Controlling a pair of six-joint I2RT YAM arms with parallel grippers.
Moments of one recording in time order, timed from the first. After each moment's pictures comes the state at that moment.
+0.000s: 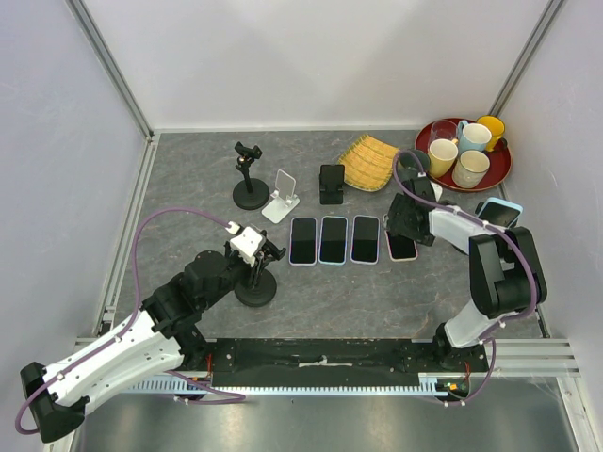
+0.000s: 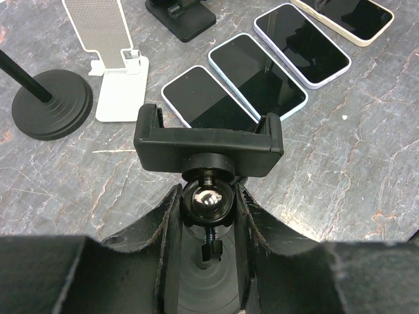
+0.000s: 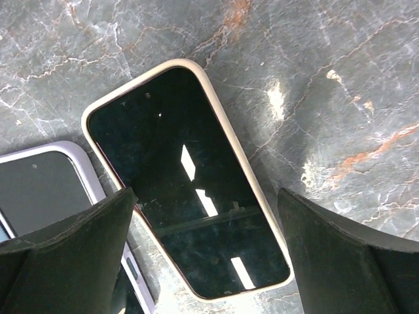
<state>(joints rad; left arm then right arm) -0.87 0.57 0.50 -0.25 -0.21 0.00 0.20 1.63 0.92 -0.37 0.20 0.59</state>
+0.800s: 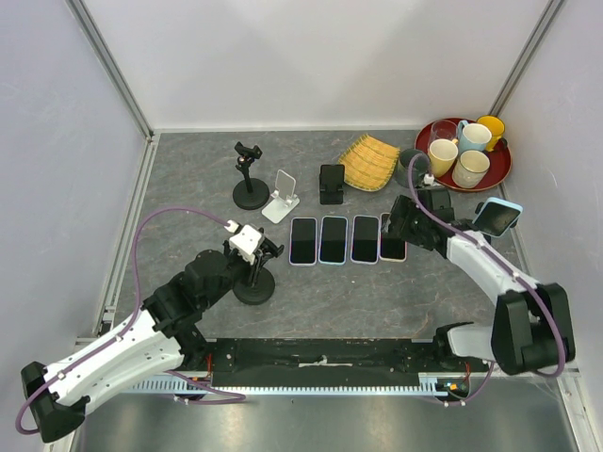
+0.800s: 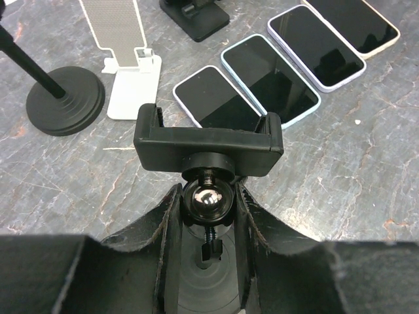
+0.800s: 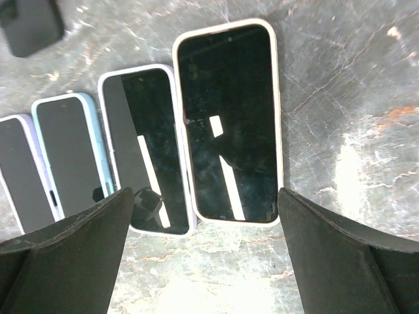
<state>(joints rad) -0.87 0.58 0.50 -0.24 -0.24 0.00 0.19 1.32 0.76 -0.33 -0.02 0.58</state>
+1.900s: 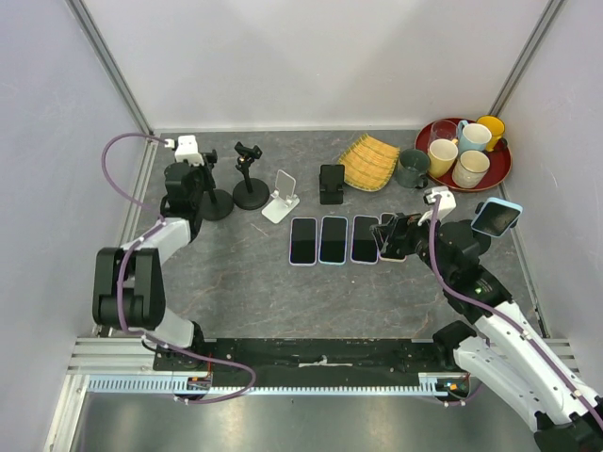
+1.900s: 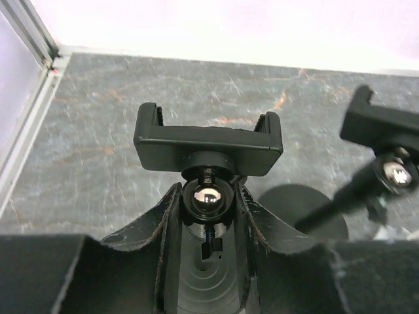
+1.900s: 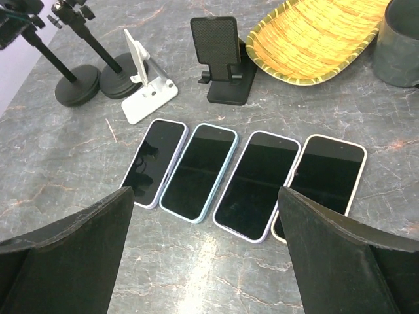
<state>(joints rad) -0.03 1.49 0.77 0.54 -0.07 -0.06 0.48 0.65 0.60 -0.19 0.04 0.36</state>
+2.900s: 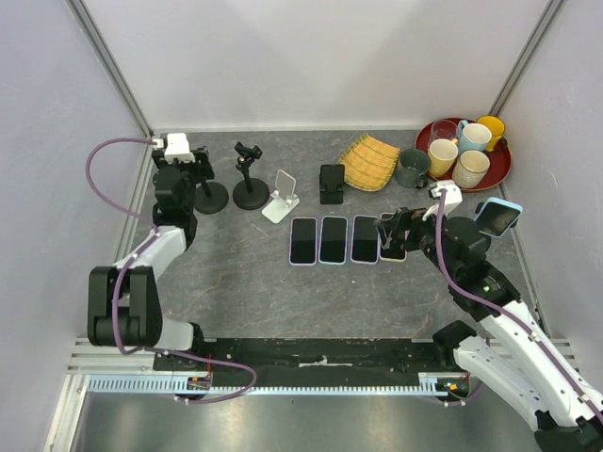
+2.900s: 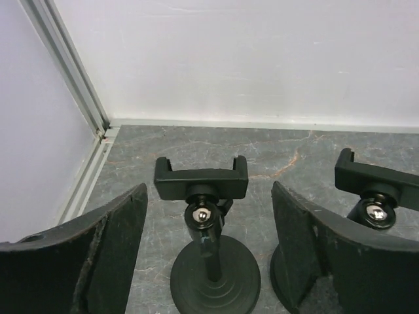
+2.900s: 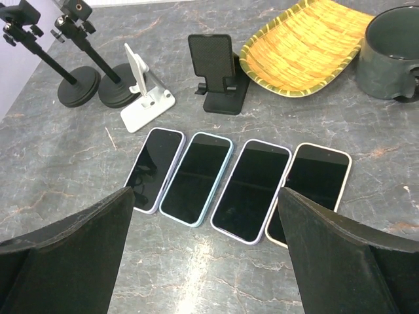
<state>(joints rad) -0.01 1.44 0.77 0.71 -0.10 0.05 0.49 0.66 0.68 -0.26 0.07 0.34</state>
